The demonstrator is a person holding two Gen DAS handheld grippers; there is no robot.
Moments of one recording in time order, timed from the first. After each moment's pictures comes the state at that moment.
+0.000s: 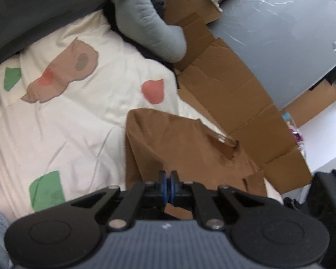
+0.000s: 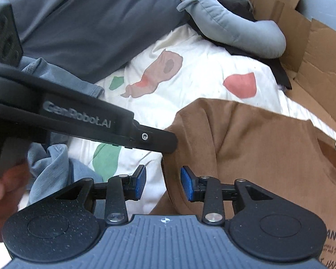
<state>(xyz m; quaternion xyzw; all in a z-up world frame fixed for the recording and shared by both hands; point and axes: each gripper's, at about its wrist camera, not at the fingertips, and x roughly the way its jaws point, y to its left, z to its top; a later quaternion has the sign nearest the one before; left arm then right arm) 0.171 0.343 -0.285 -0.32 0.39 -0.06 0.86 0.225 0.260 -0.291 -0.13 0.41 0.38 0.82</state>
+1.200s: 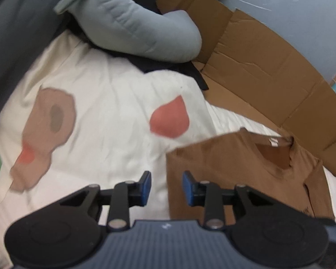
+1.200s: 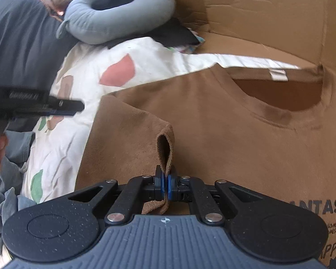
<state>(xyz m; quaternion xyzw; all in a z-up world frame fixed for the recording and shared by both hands) 0.320 0.325 -0.301 -0.15 0.47 0.01 0.87 0.329 0.114 -0.356 0.05 0.48 0.29 0.83</state>
